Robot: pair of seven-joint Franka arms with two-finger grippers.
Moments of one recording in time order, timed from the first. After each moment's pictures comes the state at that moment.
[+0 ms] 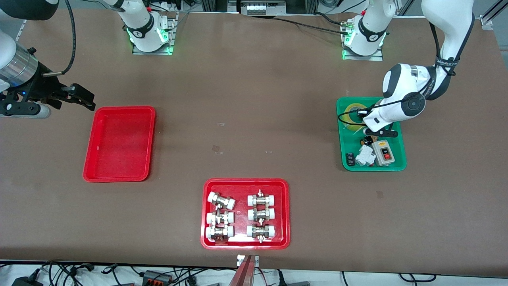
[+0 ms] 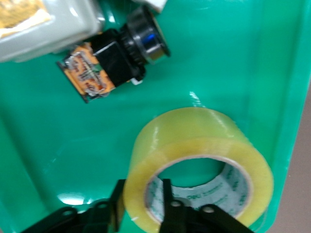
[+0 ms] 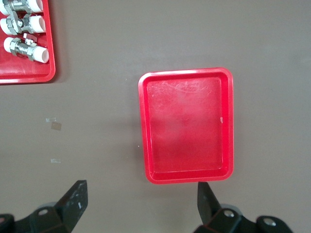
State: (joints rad) left arm 0.11 0.25 -0.20 -2.38 0.02 2.30 -0.06; right arm 0.08 0.06 0.02 -1.58 -0.01 1.63 0.15
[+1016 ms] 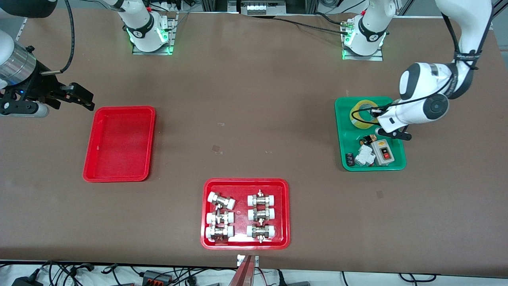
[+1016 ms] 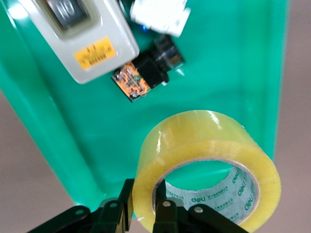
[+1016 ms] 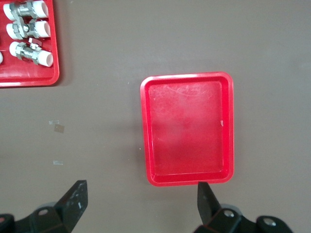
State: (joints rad) left arm 0.17 0.20 -0.21 -2.21 0.02 2.02 0.12; right arm 0.09 0.06 0.03 -1.56 0.00 1.63 0.15
